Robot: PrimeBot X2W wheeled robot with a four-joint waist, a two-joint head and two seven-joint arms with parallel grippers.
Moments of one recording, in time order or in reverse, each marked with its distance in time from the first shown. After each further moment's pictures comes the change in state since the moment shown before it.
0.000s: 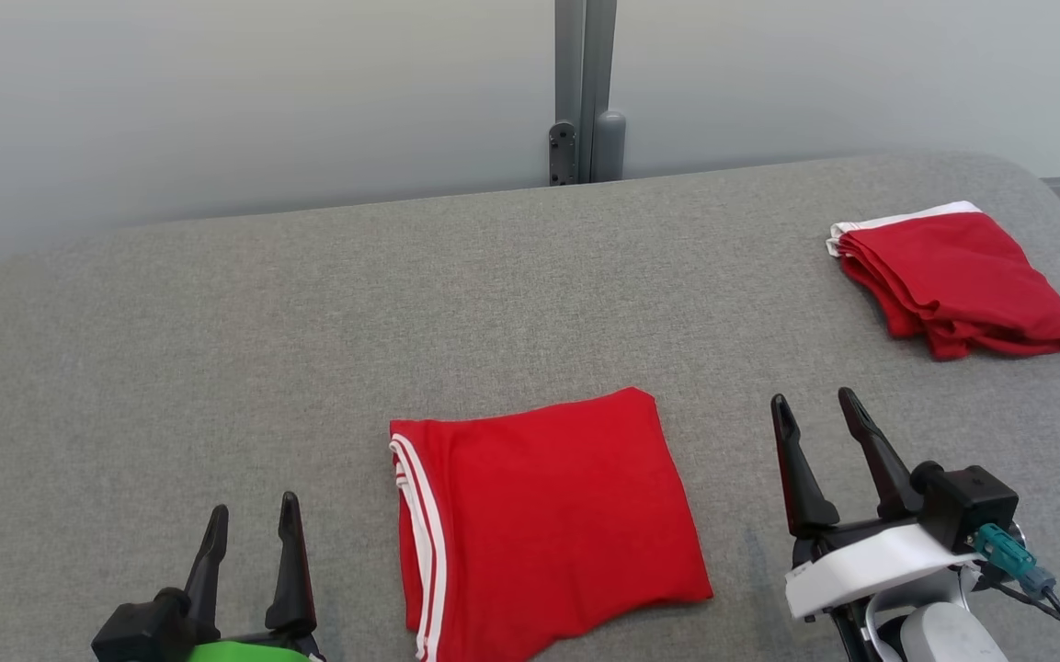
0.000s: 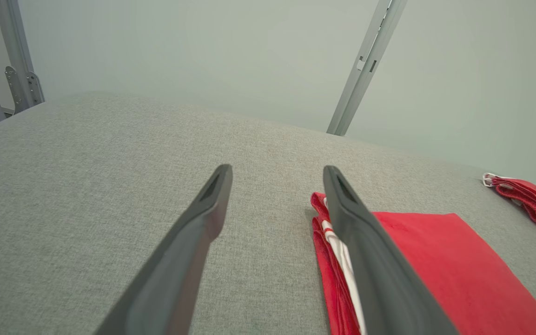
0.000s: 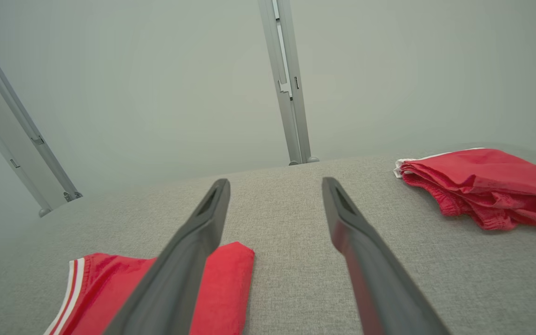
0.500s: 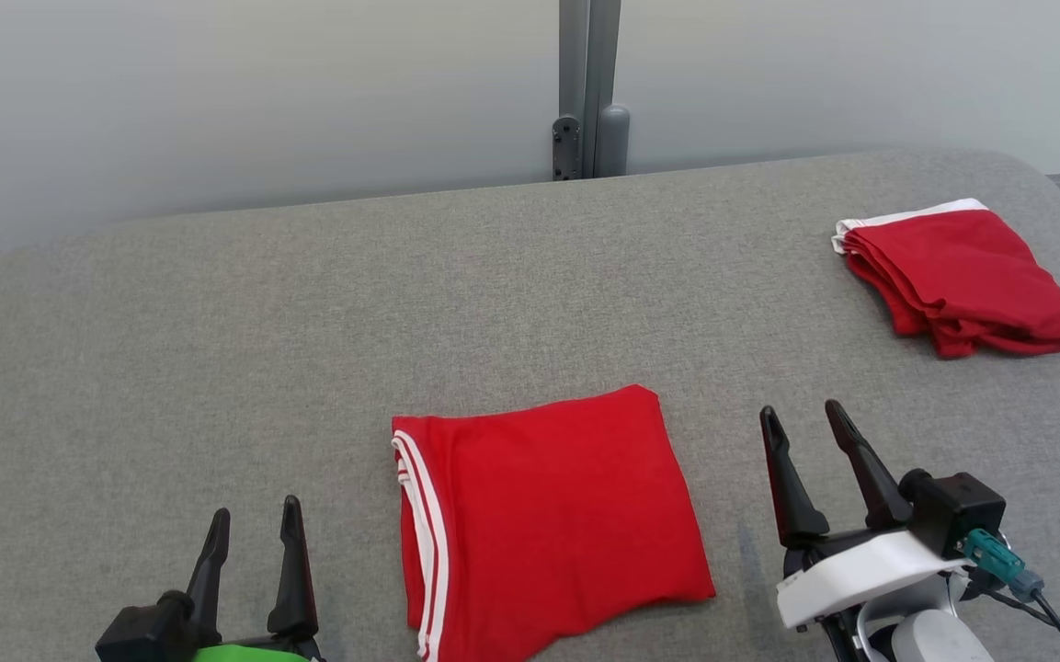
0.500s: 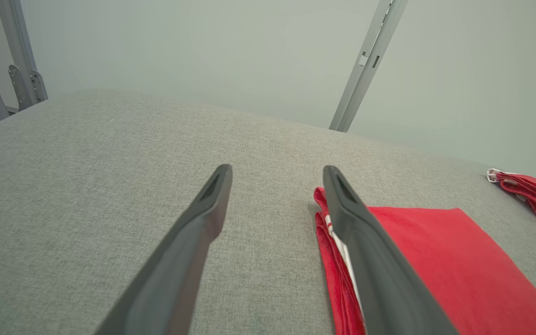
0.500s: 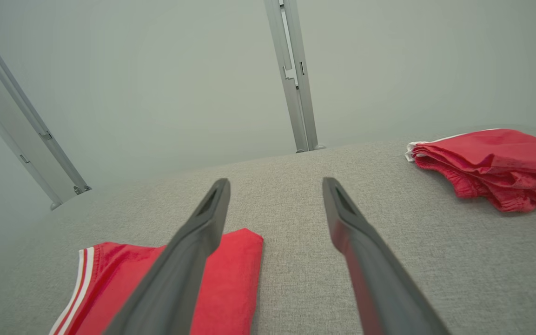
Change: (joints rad) left arm 0.006 -0.005 0.003 -0.001 0.015 -0.001 0.000; right arm 0.002 0.000 0.020 0.025 0.031 0.000 0.000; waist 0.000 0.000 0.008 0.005
